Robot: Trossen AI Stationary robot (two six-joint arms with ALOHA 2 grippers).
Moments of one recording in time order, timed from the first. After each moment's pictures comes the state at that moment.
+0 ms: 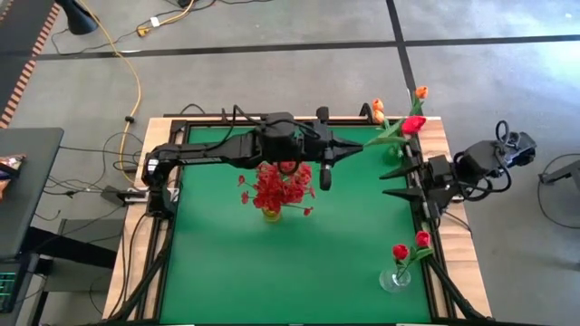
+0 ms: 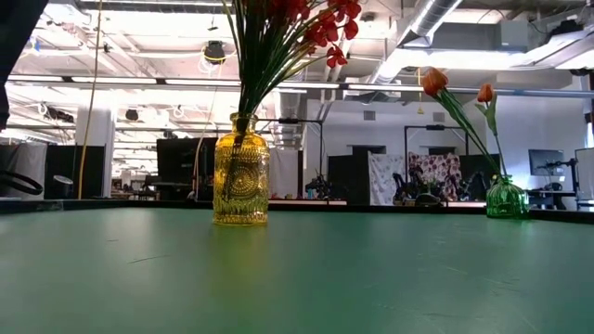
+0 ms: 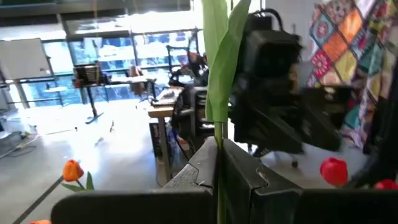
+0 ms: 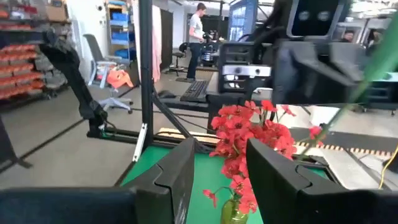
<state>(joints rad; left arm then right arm) 0.05 1.91 2.00 -0.01 0.04 0.08 0.48 0.70 1.07 -0.36 0.36 -0.06</state>
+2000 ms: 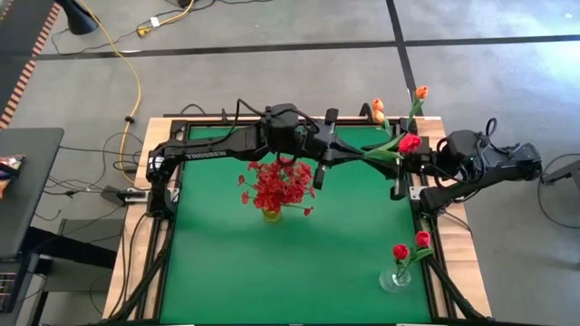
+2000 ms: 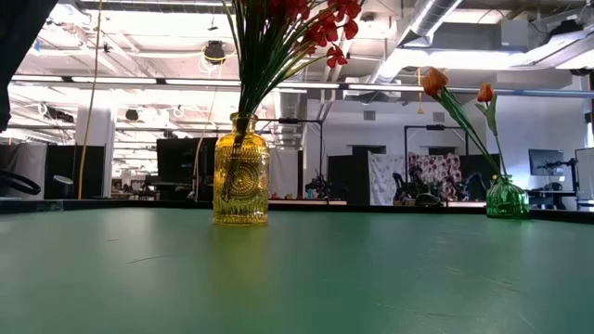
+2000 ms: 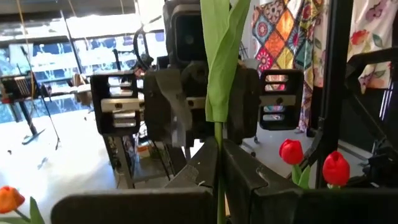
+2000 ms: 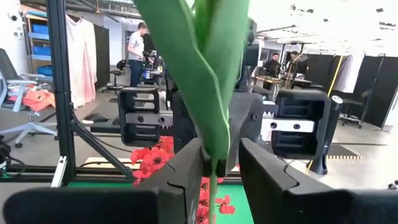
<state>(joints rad) 0.12 1.94 2.00 0.02 0.33 0.10 0.21 0.81 1.07 -0.14 0.34 -0.13</state>
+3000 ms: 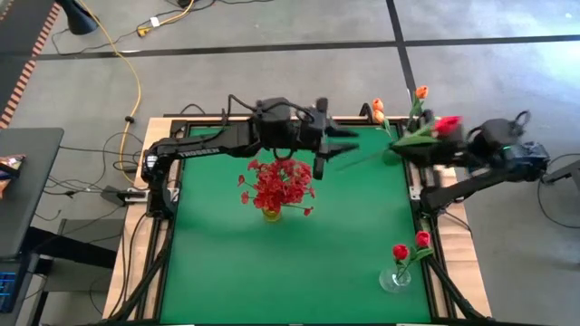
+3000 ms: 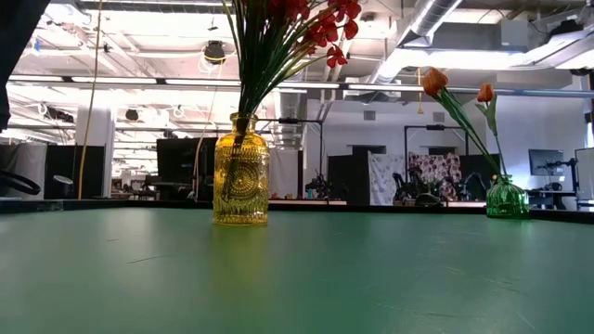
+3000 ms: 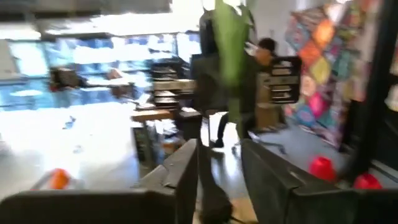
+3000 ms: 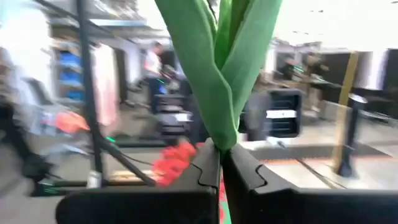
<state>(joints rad) 0.13 1.90 2.00 -0.01 0.21 0.05 0.22 0.68 1.13 -0.31 0.31 -0.05</state>
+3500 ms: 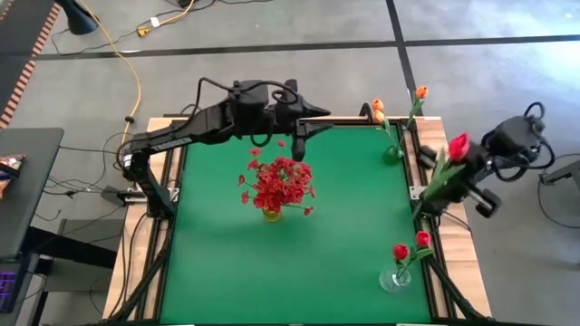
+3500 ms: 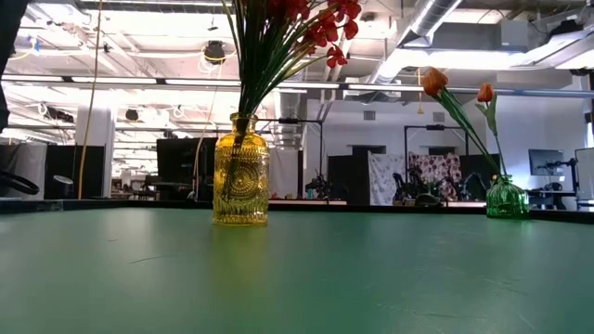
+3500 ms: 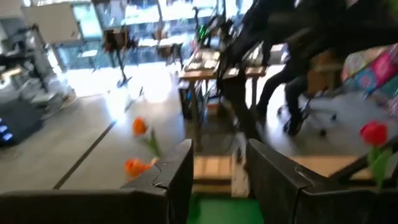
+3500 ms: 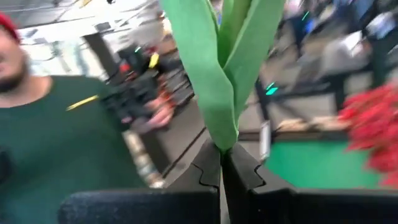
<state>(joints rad) 0.18 1.74 2.00 -0.33 0.04 0.10 0.47 0.76 1.36 -0.58 -0.08 0.34</state>
